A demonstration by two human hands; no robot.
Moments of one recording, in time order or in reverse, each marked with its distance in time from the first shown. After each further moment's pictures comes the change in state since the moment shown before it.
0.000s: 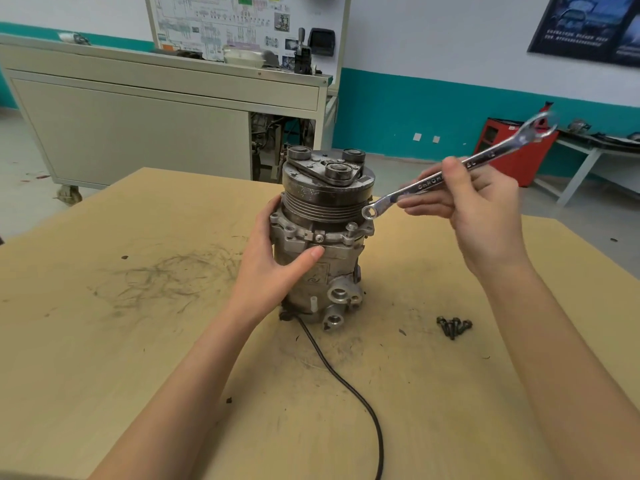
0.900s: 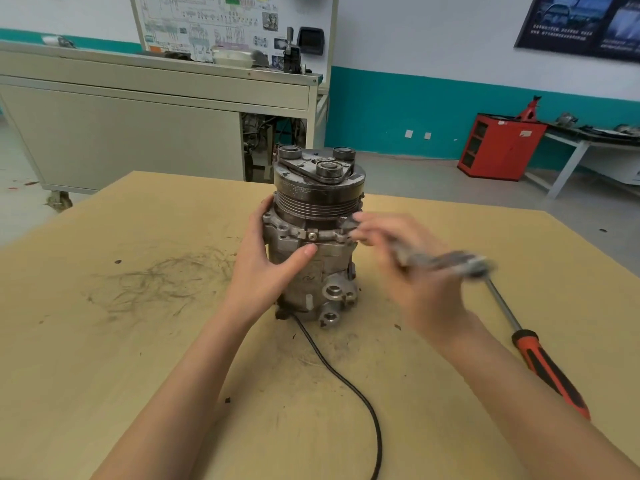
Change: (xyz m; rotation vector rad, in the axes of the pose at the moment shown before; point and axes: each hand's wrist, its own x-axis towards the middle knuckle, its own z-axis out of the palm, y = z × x) left_hand 0.002 -0.006 0.001 -0.015 0.006 0.044; right_hand -0.057 0.014 0.038 -0.483 -0.067 -0.652
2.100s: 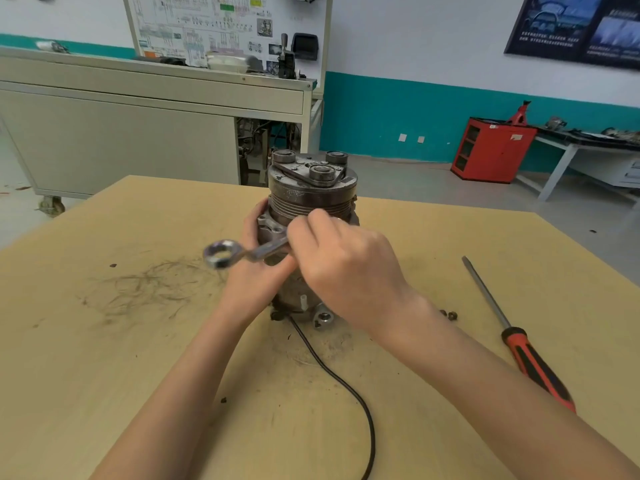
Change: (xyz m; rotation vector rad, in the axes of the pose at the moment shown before) left_hand -0.001 0.007 0.003 -0.033 0.001 -0.024; right_hand 0.029 -0.044 0.027 -0.878 -0.182 -0.376
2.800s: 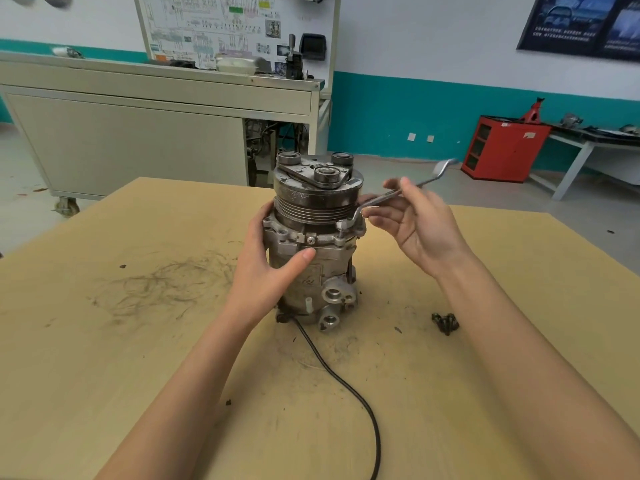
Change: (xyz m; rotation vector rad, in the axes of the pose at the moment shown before) left_hand 0.001 -0.007 -0.003 0.051 0.014 0.006; right_hand -0.026 0.087 0.059 1.972 -0.054 1.284
